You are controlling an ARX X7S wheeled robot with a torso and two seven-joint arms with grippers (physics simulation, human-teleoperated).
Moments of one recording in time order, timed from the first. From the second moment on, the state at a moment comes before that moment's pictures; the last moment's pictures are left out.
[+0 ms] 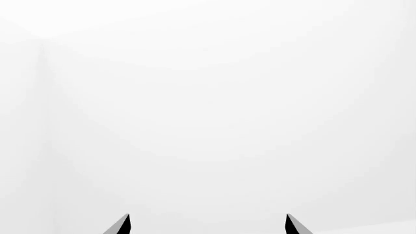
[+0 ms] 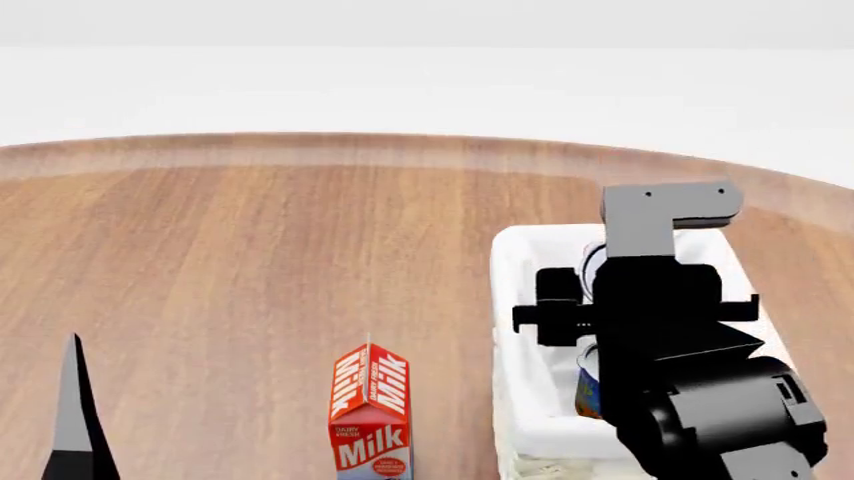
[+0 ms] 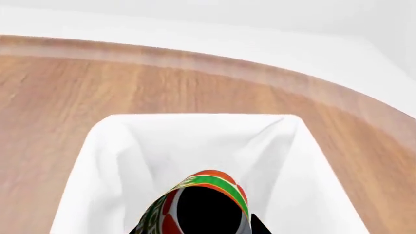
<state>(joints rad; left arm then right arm) 0.02 -0.48 0.32 0.82 -0.08 -0.28 -0.55 1.07 0.37 -0.68 0.65 0.83 0.66 0.38</state>
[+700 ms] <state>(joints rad) 0.03 -0.49 0.32 0.82 -0.08 -0.26 -0.55 1.10 0.24 -0.70 1.05 0.75 0.47 0.27</state>
